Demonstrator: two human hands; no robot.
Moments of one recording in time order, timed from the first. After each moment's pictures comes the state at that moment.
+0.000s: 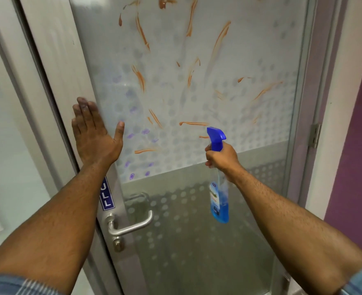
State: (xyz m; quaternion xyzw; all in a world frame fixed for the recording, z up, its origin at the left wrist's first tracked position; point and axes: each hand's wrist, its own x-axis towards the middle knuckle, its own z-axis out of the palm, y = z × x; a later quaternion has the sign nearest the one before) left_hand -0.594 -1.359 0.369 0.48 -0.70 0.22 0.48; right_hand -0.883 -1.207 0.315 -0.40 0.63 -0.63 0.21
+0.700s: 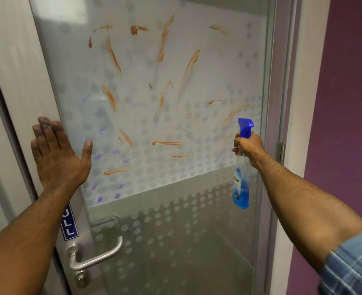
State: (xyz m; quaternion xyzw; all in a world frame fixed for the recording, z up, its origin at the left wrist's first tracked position) left_hand -0.603 -1.357 0.369 0.46 -0.68 0.22 0.52; right_hand -1.033 -1.171 0.380 -0.29 0.66 -0.68 0.12
